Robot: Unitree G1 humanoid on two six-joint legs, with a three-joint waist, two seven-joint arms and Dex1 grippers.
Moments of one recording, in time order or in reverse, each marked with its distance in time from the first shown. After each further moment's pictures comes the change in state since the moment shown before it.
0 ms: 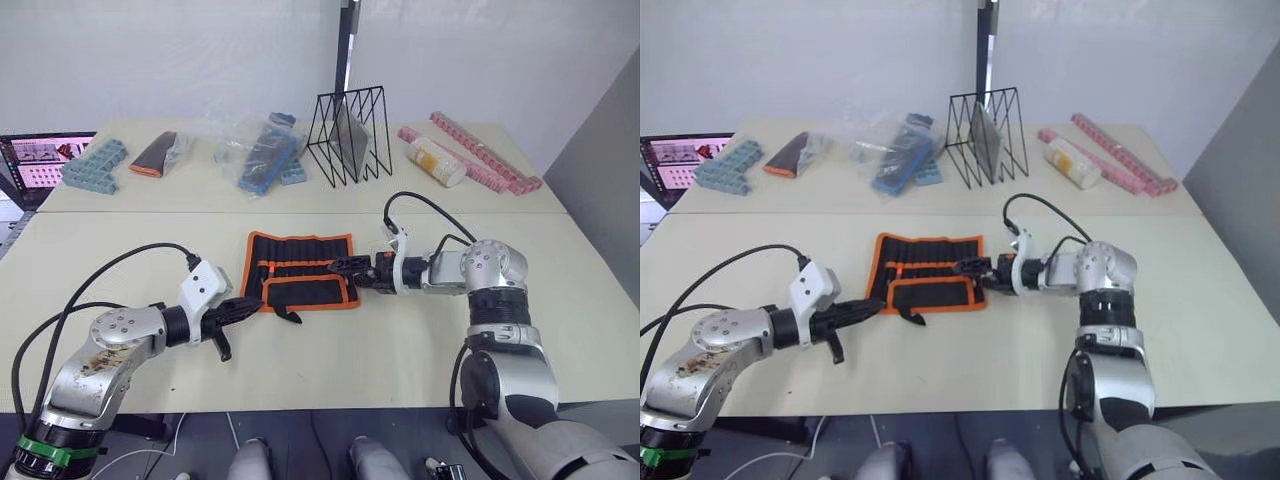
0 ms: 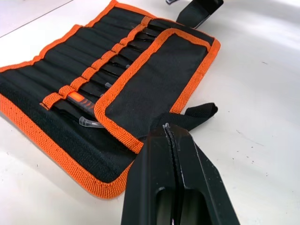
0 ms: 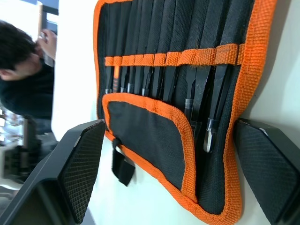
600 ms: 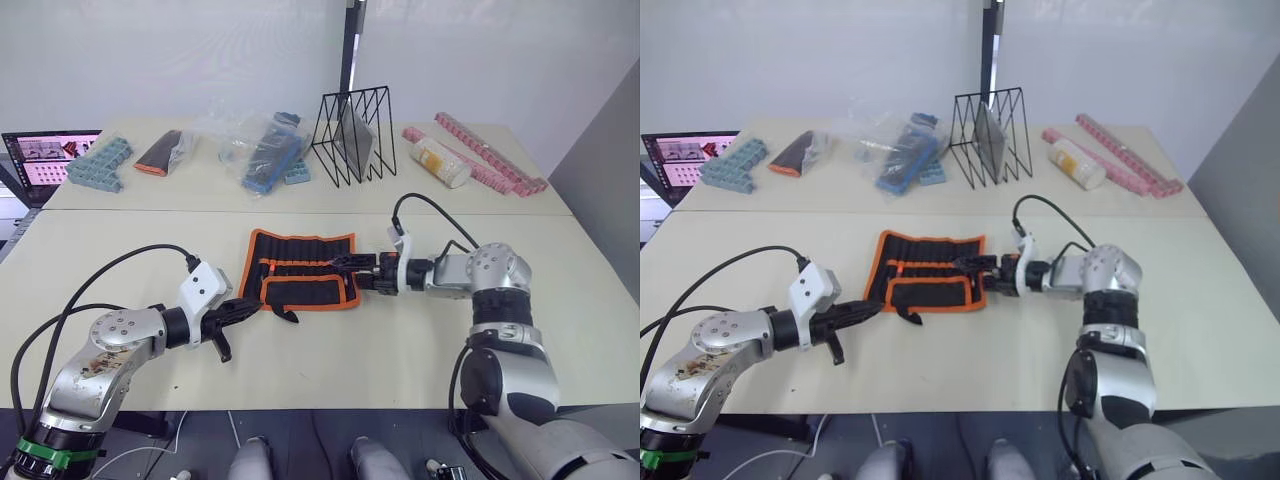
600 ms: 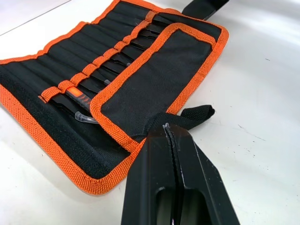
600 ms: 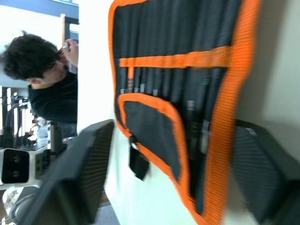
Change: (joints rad) left arm 0.012 0.000 0.001 -0.007 0.000 0.000 0.006; right arm 0.005 -0.035 -0.041 0.035 0.016 0.024 0.026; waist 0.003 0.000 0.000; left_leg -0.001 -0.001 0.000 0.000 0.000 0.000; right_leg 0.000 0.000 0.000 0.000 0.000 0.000
